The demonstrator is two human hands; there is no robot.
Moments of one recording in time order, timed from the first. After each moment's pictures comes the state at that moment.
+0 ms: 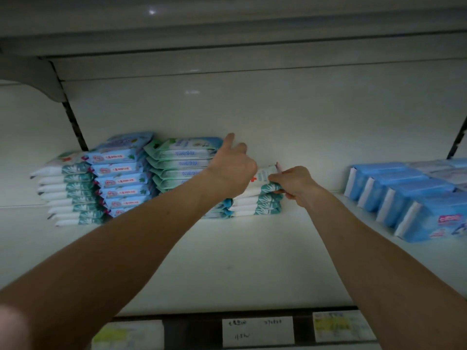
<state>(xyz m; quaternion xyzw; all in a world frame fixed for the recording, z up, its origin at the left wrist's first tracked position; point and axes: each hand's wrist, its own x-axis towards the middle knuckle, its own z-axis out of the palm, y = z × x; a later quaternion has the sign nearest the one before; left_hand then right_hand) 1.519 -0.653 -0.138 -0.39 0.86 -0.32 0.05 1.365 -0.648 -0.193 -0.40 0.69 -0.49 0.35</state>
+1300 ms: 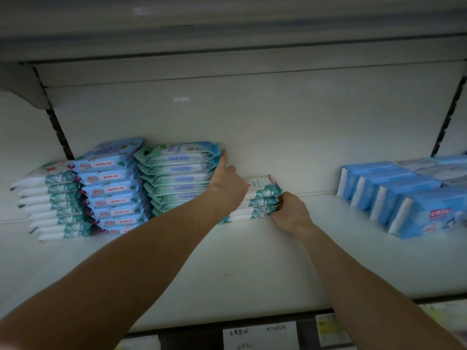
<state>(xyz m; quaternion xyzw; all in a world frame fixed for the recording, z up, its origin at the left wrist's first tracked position) 1.505 -0.668 -0.175 -0.42 0.81 -0.36 0.18 1.368 -0.632 -0.257 -0.51 0.77 -0.36 0.14</state>
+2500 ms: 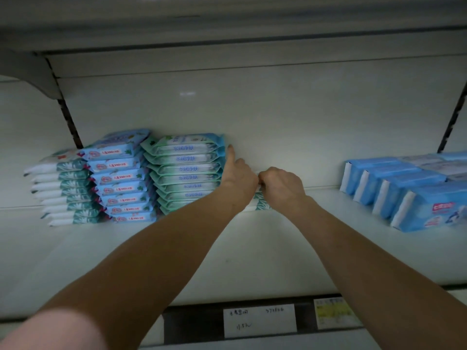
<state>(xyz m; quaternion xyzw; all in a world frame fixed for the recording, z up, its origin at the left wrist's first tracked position) 1.490 -0.655 -0.182 -0.47 0.80 -0.35 0.15 1.391 -0.632 -0.214 -0.68 0.70 -0.17 -0.14</state>
